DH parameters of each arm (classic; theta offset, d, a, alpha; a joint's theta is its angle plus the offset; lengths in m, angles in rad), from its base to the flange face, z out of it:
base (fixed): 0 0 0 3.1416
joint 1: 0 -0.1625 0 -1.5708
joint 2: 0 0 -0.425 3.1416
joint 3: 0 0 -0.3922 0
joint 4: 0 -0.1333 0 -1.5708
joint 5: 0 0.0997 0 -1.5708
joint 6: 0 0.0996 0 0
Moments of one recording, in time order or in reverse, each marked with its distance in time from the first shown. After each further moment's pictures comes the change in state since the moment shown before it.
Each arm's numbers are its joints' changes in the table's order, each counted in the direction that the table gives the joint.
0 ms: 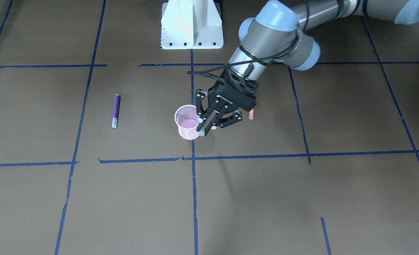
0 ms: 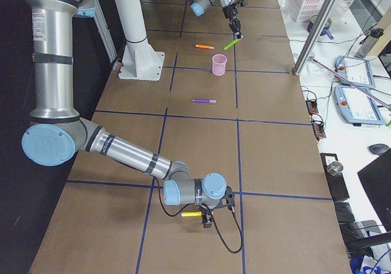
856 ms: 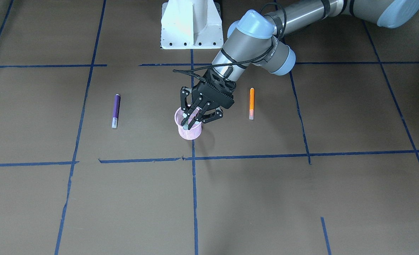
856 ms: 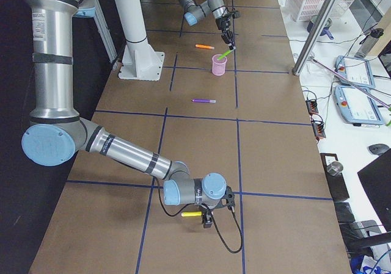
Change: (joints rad) left arm -0.075 0.019 -0.068 0.110 0.030 -0.010; right arm 0.000 0.000 -0.001 0.000 0.000 0.000
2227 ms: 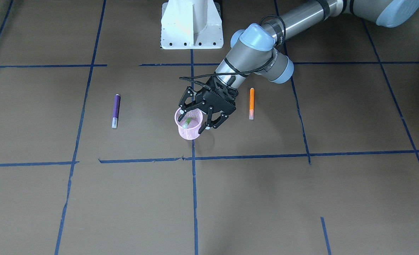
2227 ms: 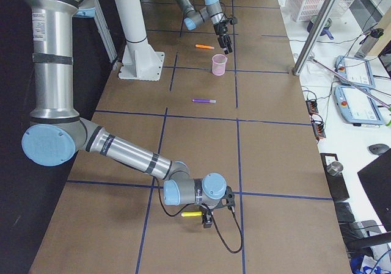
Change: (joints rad) left arm -0.020 0.014 -0.047 0.085 -0.004 -0.034; right arm 0.000 0.000 0.000 0.000 0.000 0.000
